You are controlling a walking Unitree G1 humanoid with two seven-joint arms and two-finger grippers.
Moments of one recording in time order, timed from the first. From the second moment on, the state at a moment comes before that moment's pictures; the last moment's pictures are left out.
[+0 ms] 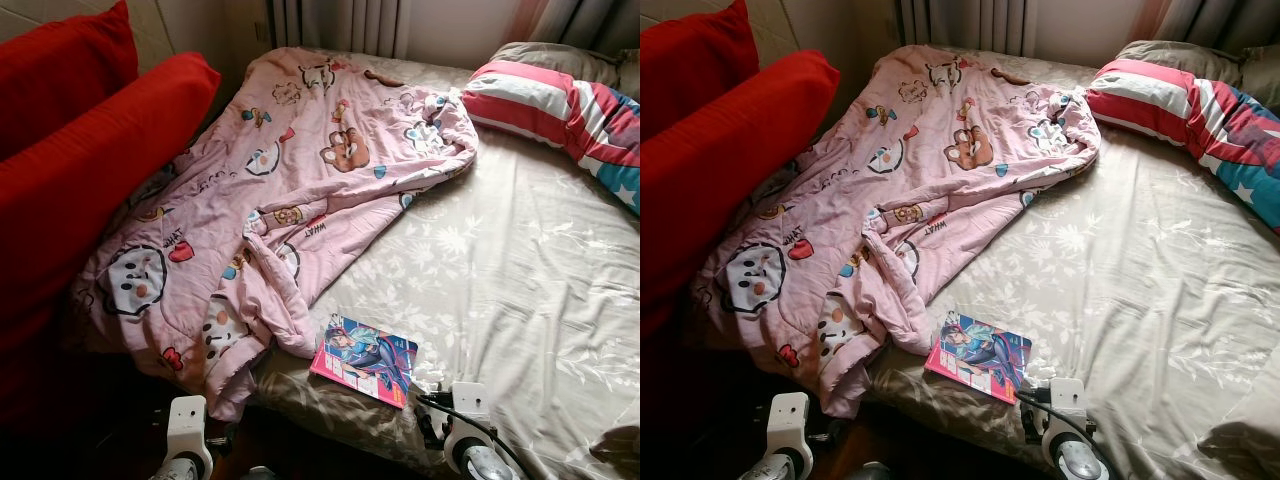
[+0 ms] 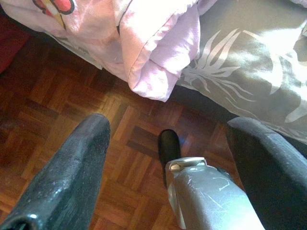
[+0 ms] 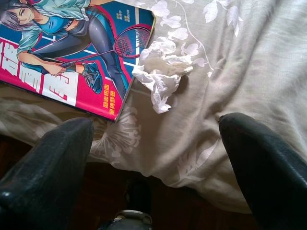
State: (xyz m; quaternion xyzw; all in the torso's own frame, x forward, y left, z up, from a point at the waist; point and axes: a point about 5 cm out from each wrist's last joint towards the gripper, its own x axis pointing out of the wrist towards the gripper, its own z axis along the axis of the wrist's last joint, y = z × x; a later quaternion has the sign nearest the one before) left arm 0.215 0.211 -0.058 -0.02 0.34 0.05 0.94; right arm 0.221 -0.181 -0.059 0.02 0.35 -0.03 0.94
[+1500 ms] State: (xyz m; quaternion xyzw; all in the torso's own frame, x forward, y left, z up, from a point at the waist) left arm 0.208 0.216 -0.061 -0.05 0.34 0.07 0.94; right arm 0.212 -0.182 -0.065 0.06 0.35 -0.02 0.93
